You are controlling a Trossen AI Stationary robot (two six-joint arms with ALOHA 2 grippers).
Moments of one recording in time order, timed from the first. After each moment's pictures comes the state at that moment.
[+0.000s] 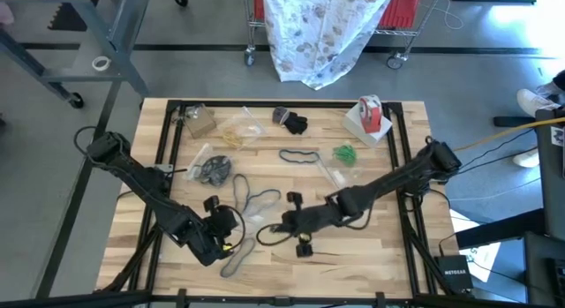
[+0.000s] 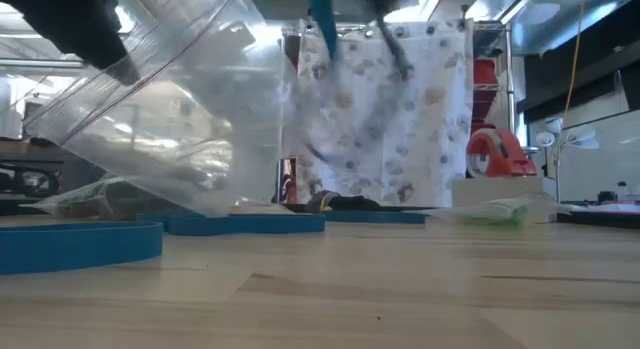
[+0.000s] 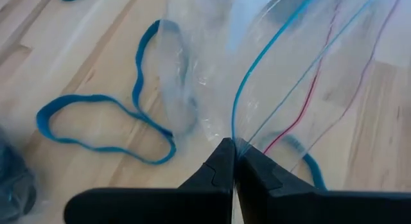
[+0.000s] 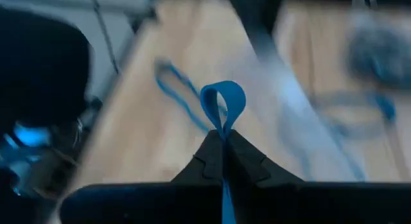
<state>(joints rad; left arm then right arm) -0.72 1.54 1.04 -0.67 -0.64 -0.99 0.43 1.76 1.31 -0.22 0.15 0.18</state>
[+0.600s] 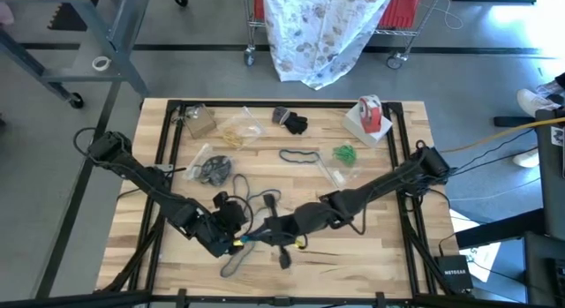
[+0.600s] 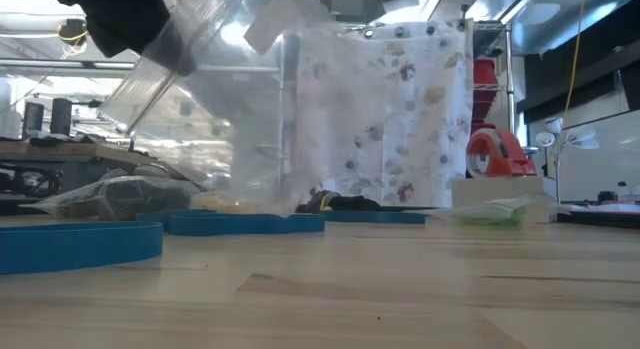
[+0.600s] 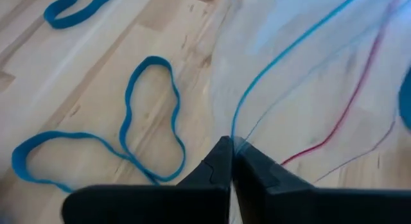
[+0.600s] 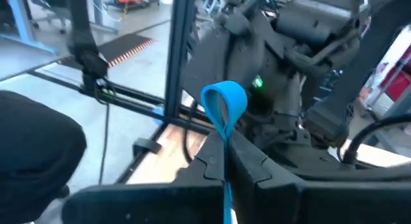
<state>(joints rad) -0.65 1.54 1.04 -0.53 -0.64 -0.89 0.42 1.87 1.49 0.19 0.15 -0.13</state>
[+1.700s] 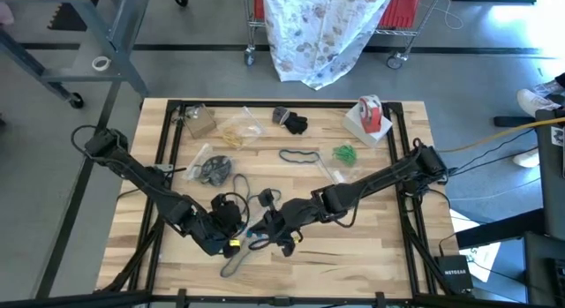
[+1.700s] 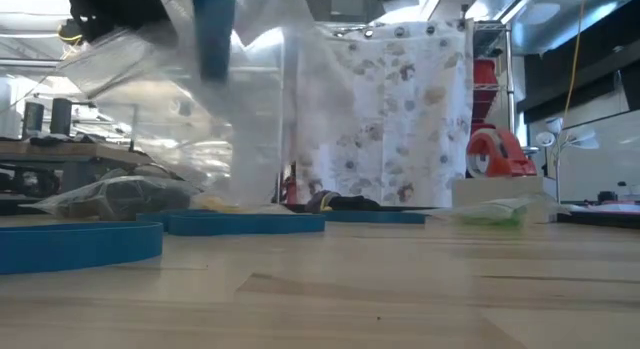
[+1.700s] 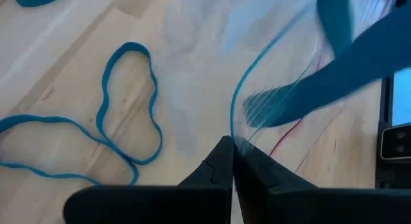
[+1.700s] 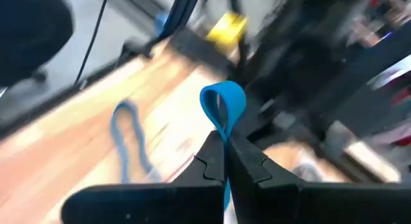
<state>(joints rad) -0.66 1.48 1.04 -0.53 -0.56 -0.93 0.37 1.89 1.51 -0.08 0.09 -0.46</state>
